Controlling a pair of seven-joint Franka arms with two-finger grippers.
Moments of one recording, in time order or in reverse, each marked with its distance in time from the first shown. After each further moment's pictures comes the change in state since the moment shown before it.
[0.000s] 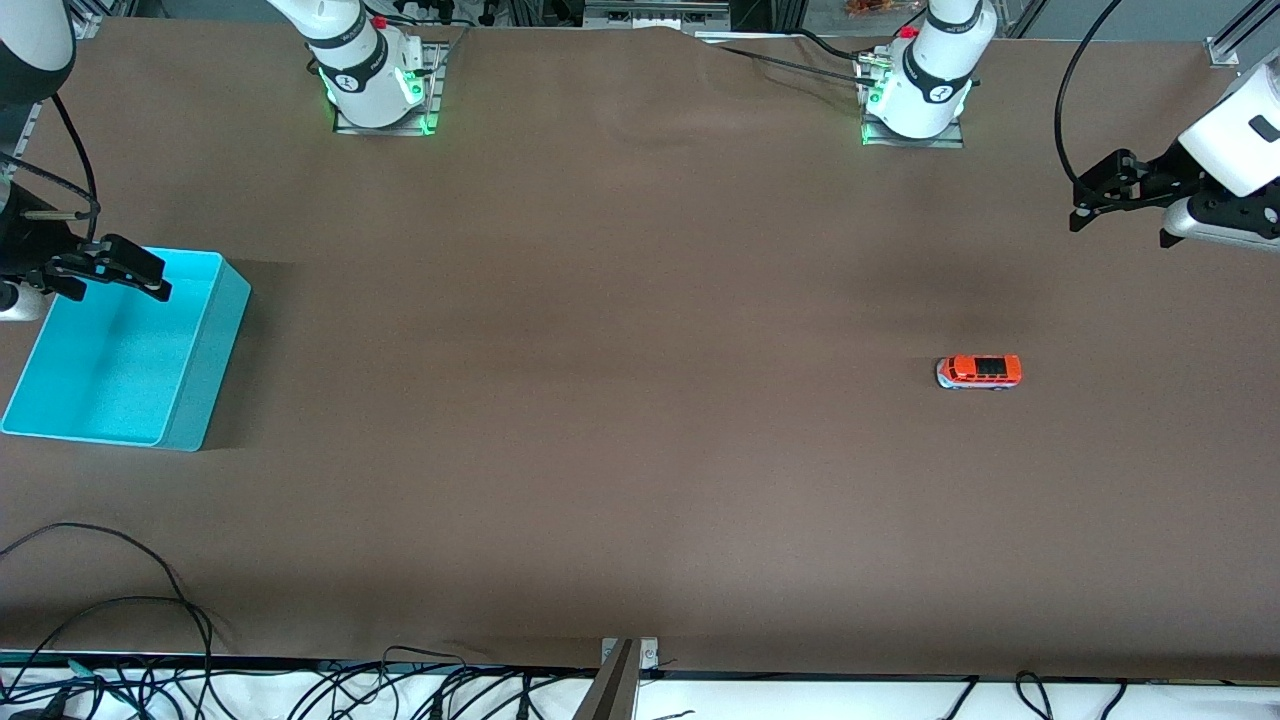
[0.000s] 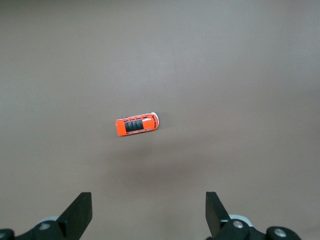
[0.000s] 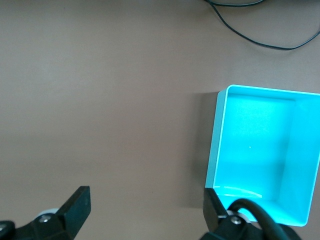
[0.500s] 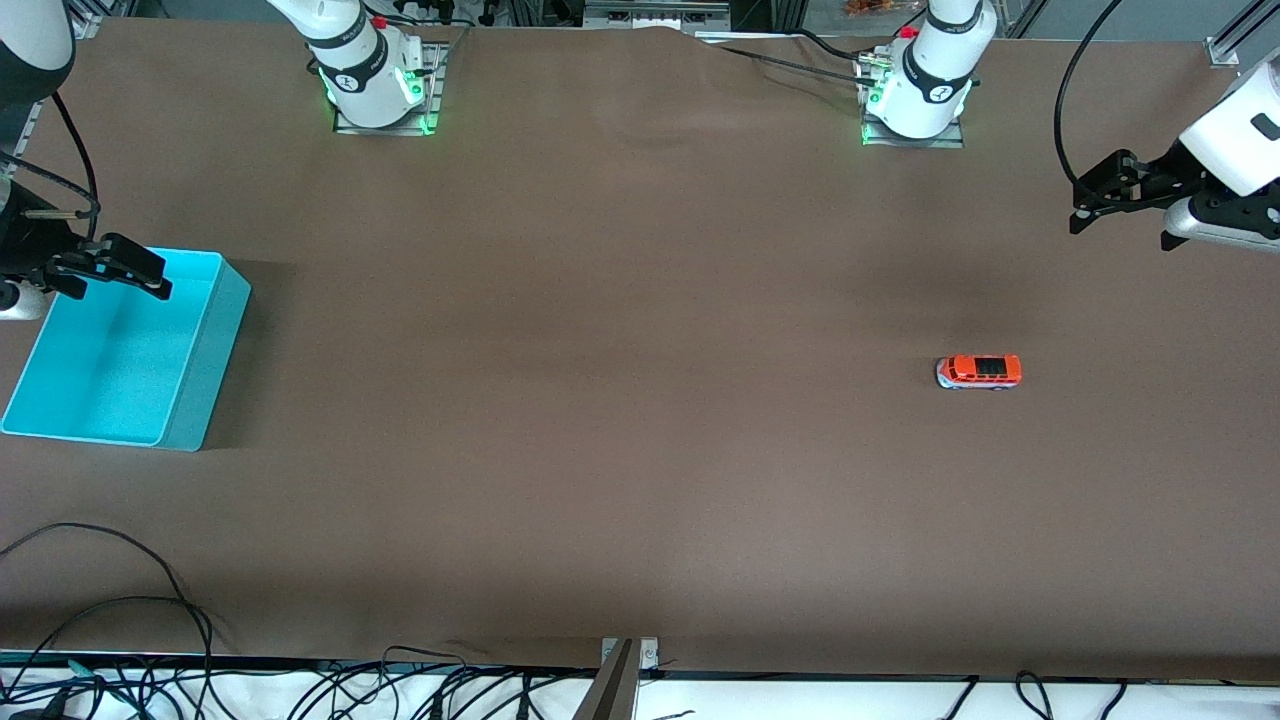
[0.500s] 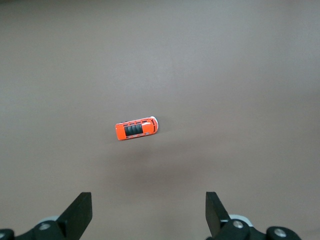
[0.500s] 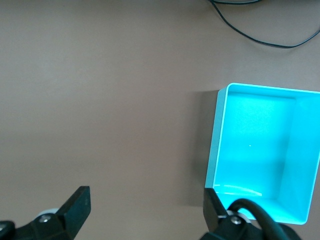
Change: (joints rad) left arm 0.007 0.011 -0.014 0.026 0.000 -0.001 -0.001; right arm 0.000 -0.001 0.000 0.000 0.000 -0.008 0.000
